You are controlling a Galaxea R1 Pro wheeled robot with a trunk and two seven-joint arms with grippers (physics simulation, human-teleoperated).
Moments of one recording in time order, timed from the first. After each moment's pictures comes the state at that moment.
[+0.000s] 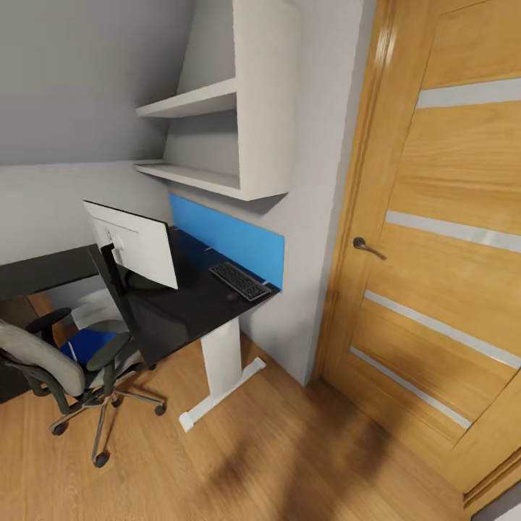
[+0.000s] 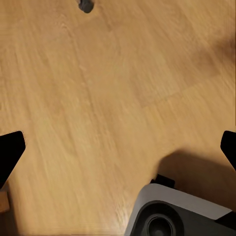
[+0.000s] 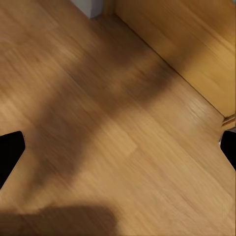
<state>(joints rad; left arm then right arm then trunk) -0.01 -0.06 -0.09 -0.32 0.18 -0.45 0.45 -0.12 0.10 -0.16 -0.14 0.42 -0.67 -0.43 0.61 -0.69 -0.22</state>
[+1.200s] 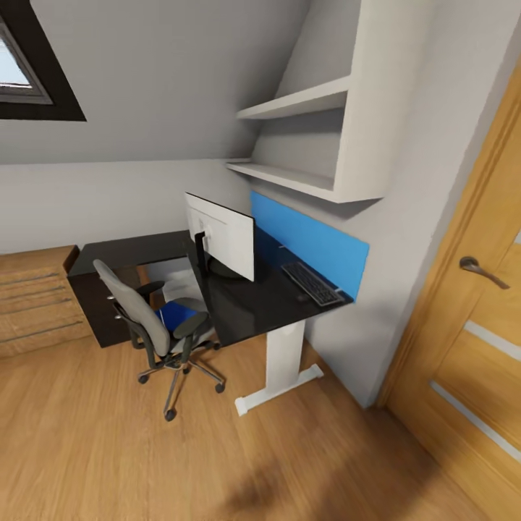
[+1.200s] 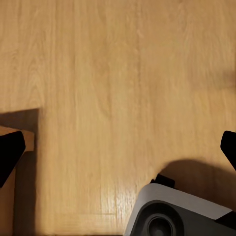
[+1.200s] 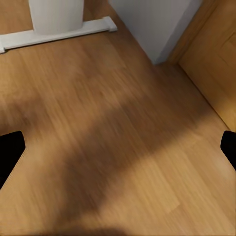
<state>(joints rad) -0.01 -0.06 -0.09 -0.32 0.18 -0.45 0.45 -0.12 0.11 -0.16 -0.14 0.42 -0.75 -0.44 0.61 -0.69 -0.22</state>
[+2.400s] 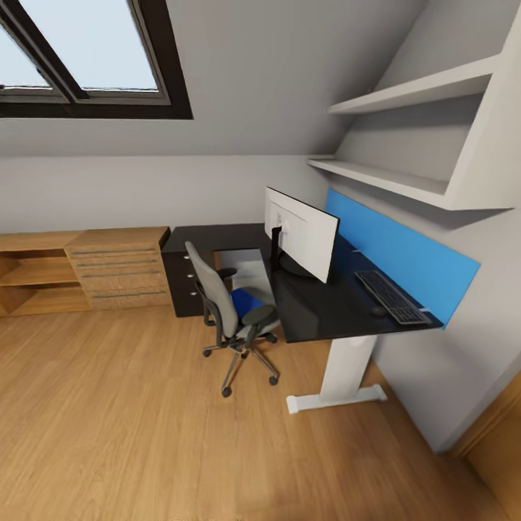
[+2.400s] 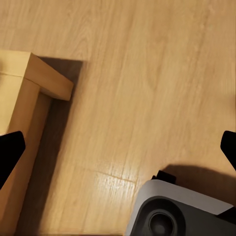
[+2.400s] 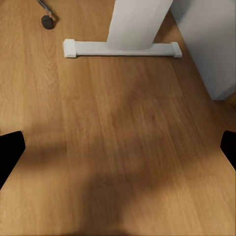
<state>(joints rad) -0.01 -0.06 -0.09 -0.32 0.18 -0.45 0.45 -0.12 0.11 -0.16 -0.14 0.42 -0.75 -0.43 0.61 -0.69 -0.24</state>
